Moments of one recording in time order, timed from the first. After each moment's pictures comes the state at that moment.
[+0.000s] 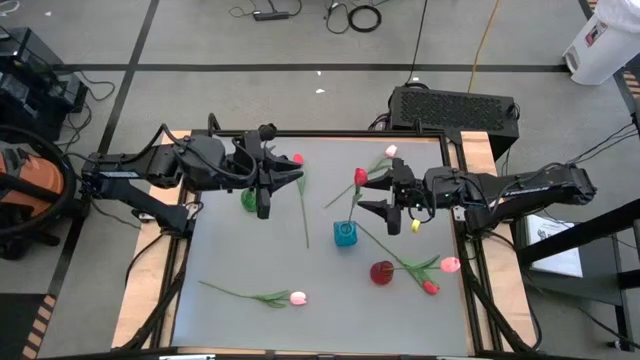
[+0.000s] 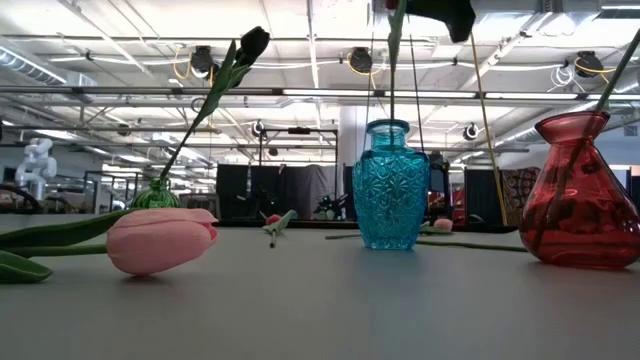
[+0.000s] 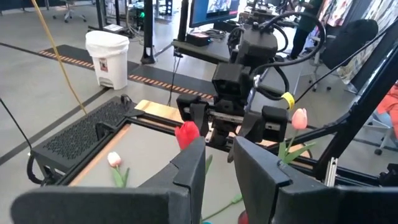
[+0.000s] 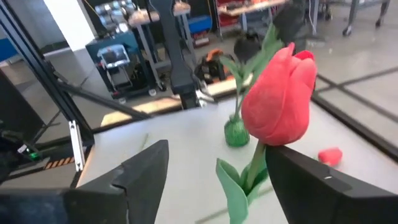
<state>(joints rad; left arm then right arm) -0.14 1.31 1.63 -0.53 -0.32 -0.23 0.09 1.03 0.87 -0.05 0.21 0.31</state>
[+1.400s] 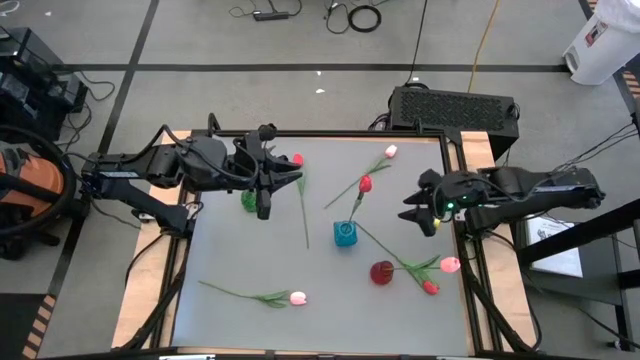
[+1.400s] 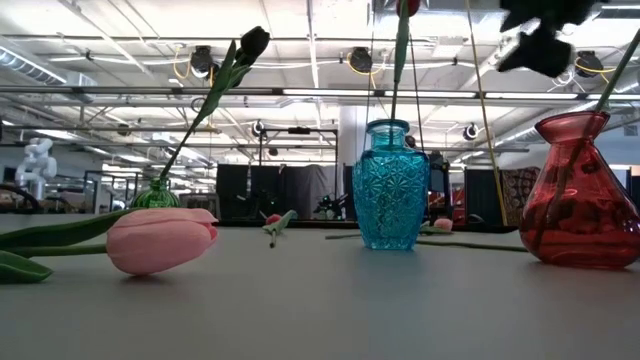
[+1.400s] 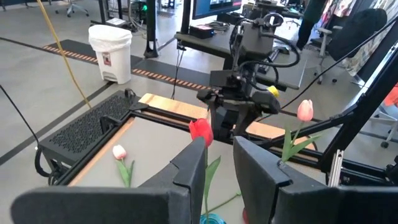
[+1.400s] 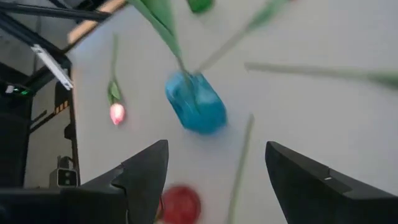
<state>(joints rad) -0.14 1.31 1.63 -0.57 -0.32 -0.23 0.09 0.77 0.87 -0.78 0.10 0.70</state>
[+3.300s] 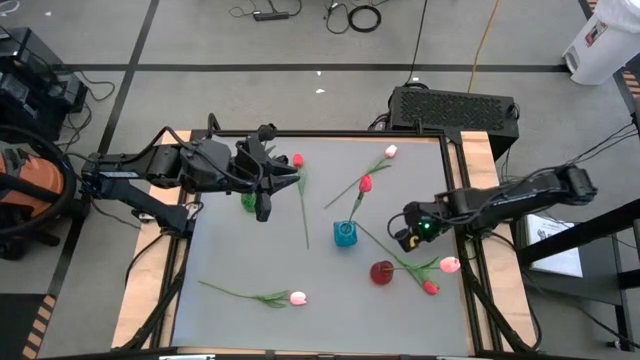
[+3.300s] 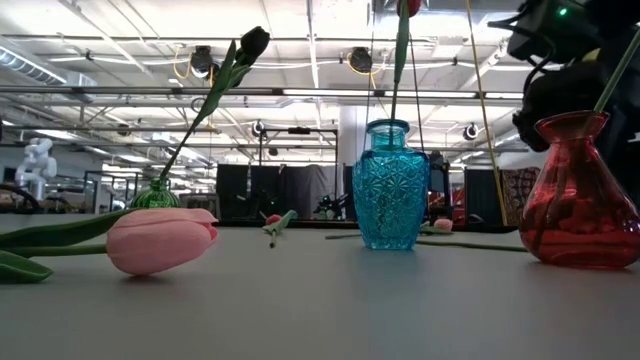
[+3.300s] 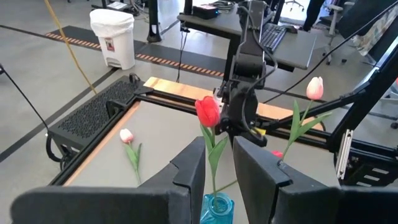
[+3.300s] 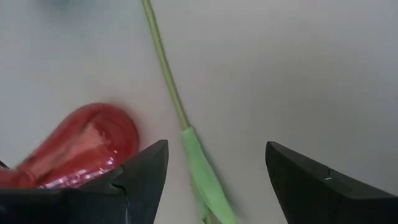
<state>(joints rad) -0.14 1.31 1.63 -0.65 -0.32 -0.23 0.09 1.02 0.52 -0.69 -0.20 1.21</state>
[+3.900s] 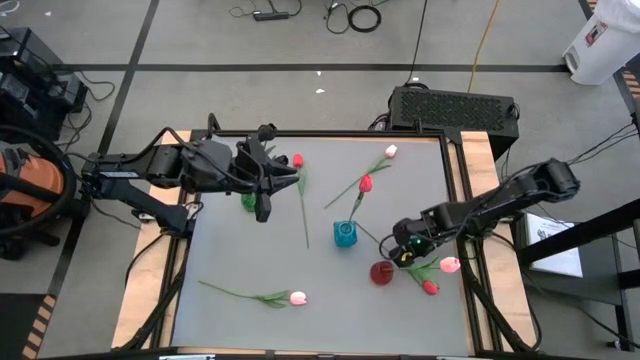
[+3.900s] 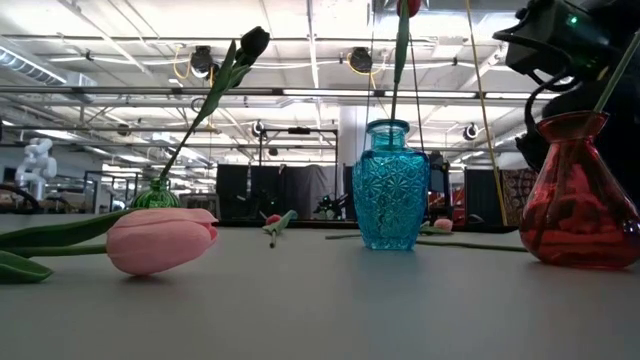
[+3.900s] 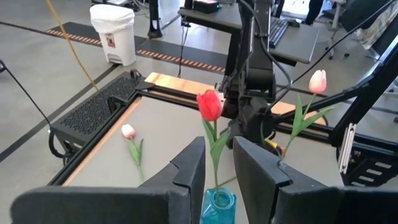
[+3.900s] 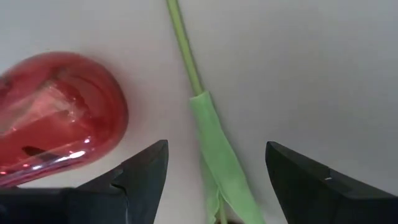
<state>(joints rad) -0.14 1.31 1.63 -0.67 -0.32 -0.23 0.24 1.24 0.53 -0.54 -0.27 1.29</state>
